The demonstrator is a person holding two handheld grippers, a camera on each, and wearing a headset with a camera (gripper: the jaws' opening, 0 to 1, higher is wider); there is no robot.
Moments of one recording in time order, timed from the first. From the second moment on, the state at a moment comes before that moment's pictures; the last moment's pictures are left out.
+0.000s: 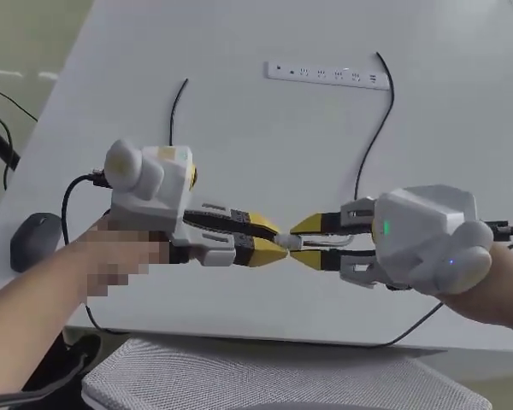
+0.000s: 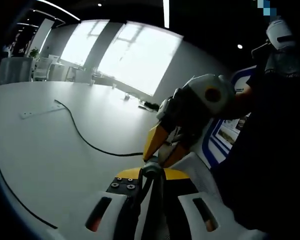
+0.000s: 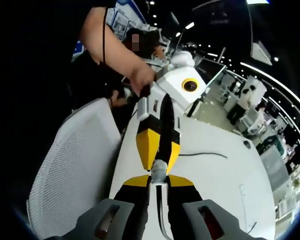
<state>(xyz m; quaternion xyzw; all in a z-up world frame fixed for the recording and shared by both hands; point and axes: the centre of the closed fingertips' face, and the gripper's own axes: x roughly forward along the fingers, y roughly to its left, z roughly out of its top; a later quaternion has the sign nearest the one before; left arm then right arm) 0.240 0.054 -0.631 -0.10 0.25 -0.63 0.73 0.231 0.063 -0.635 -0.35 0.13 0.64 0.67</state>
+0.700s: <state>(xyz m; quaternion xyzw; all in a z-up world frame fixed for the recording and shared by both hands) 0.238 0.052 -0.627 -0.05 0.21 -0.63 0.75 0.236 0.056 -0.623 -0.25 0.18 0.61 0.73</state>
